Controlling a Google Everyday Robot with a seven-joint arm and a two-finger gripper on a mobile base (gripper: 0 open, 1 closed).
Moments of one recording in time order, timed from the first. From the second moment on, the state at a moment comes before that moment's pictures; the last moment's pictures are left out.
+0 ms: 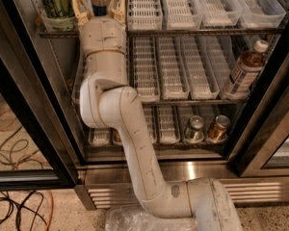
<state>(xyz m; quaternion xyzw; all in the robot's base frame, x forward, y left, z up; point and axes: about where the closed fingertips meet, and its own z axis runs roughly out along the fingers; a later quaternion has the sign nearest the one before) 0.639 0.070 1.086 -0.03 0.40 0.02 0.92</state>
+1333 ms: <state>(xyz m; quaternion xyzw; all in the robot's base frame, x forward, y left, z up) 0.636 0.069 1.089 -0.03 0.40 0.02 0.92</state>
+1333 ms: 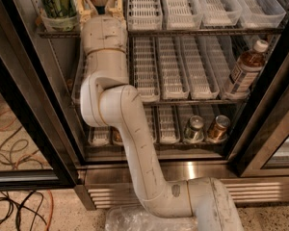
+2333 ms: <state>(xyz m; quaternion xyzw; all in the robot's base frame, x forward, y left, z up) 0.638 0.067 1.111 -0.03 0.36 0.02 0.93</state>
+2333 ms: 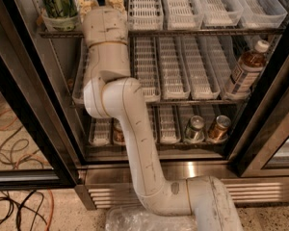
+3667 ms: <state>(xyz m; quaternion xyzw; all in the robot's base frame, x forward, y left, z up) 0.614 0.066 1.140 -0.05 0.28 0.00 0.96</state>
